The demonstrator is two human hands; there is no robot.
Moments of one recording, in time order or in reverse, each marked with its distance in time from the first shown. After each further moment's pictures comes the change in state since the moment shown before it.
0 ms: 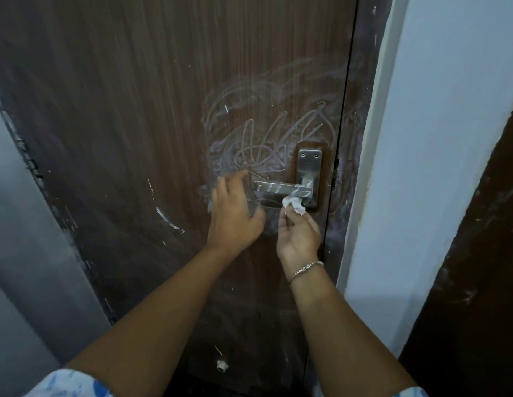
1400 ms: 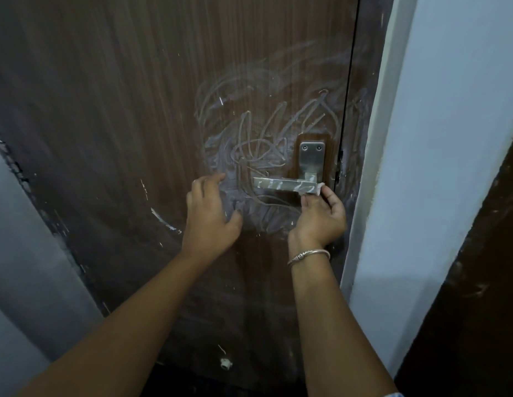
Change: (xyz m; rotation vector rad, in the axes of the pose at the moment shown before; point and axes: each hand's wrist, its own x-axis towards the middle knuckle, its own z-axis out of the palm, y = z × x) left_hand 0.002 -0.033 -0.018 0.055 -0.029 0.015; right_hand 0.004 -0.009 0.021 -0.145 0.204 -0.461
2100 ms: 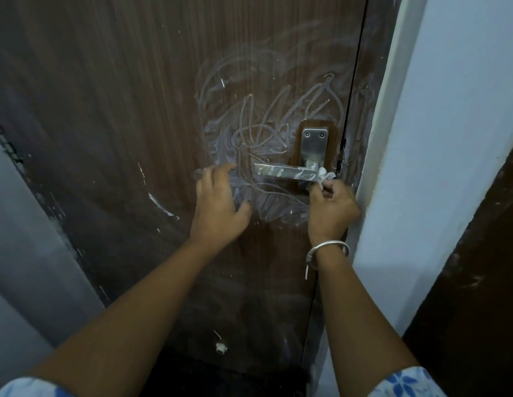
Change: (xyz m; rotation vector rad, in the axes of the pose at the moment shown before) left_hand -0.005 0.006 0.011 -0.035 -0.035 0.002; right_hand 0.035 -0.004 -0.033 -0.886 -0.247 -0.781
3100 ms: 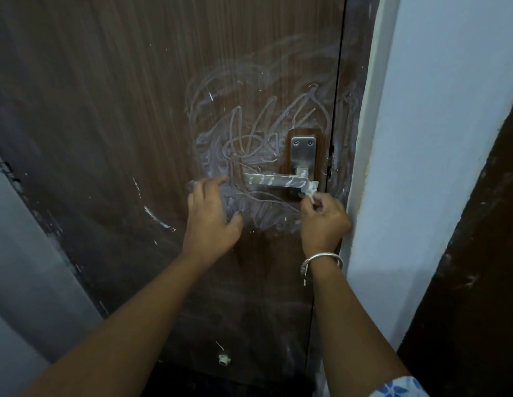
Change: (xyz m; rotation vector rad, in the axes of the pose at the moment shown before) left_hand -0.002 0.001 -0.002 0.027 -0.019 -0.016; right_hand -0.007 0.010 -0.002 -0.063 -0.027 -0.035
